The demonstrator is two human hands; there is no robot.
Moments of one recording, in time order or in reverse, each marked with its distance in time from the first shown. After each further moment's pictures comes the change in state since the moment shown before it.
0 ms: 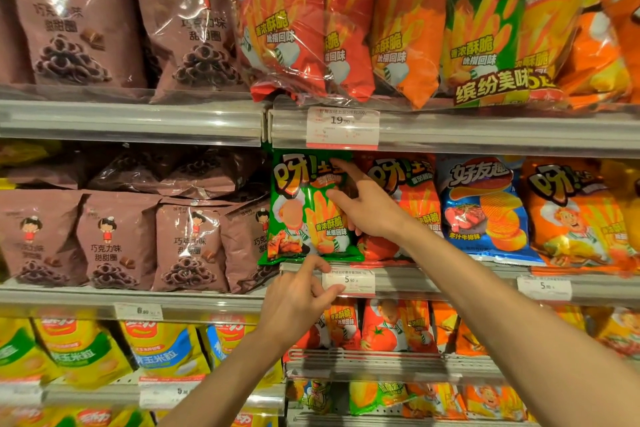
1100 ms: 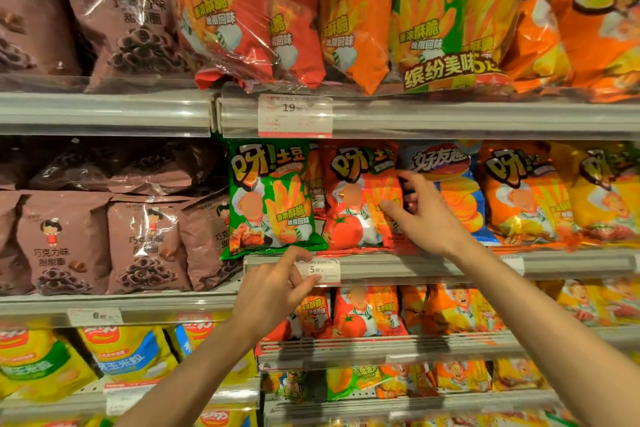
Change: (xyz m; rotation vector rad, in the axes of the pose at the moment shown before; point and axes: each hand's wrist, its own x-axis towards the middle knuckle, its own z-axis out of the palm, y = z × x) left_hand 0.005 0.008 0.007 0.064 0.009 0.186; right_hand -0.080 0.085 -0.073 -0.170 0.269 0.188
